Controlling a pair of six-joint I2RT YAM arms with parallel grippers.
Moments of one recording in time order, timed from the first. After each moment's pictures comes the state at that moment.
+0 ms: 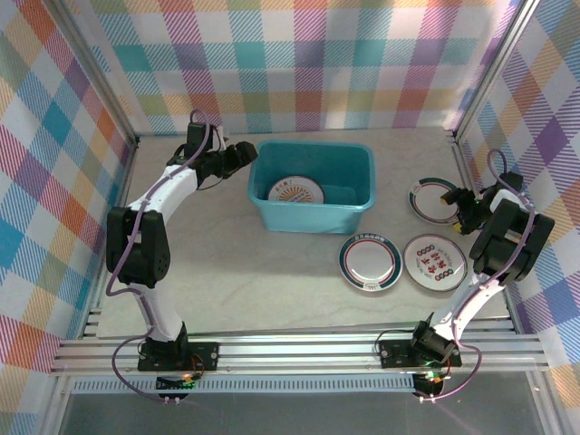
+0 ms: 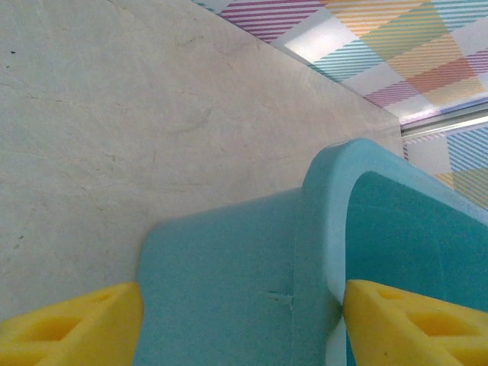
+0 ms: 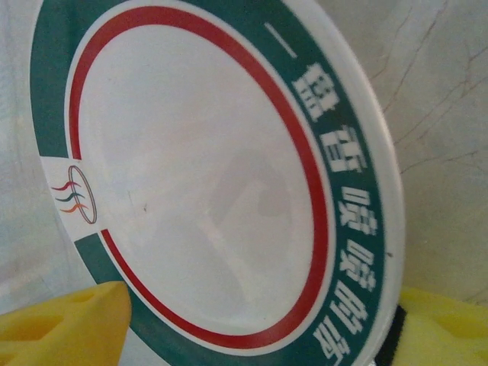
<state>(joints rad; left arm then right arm) -0.16 1.87 1.49 -0.29 0.47 -0.62 -0.55 1.97 1.31 -0.57 -0.52 0.46</state>
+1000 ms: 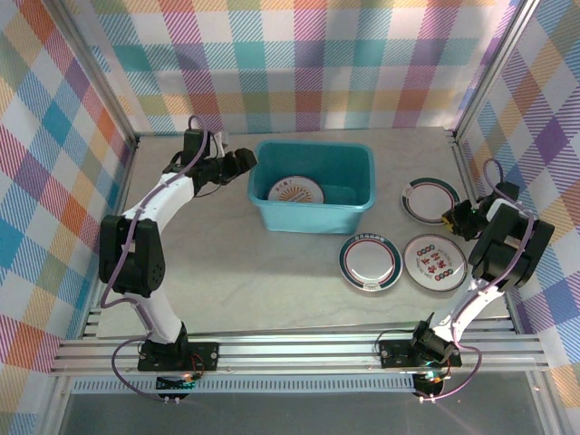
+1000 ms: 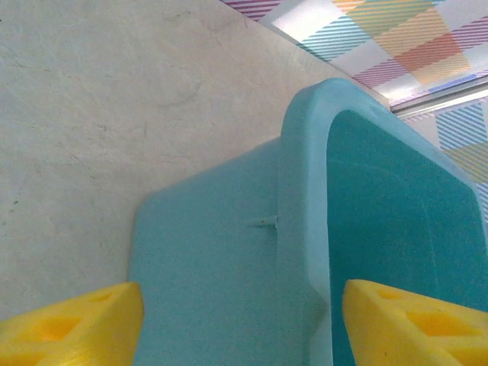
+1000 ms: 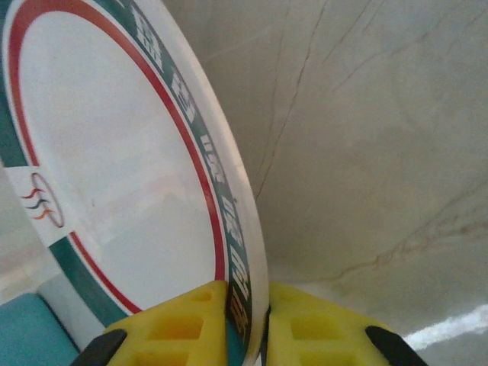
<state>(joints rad) -0.16 1.78 1.38 -0.26 0.50 -0.60 -0.56 1.89 1.16 -0.51 -0.52 0.47</state>
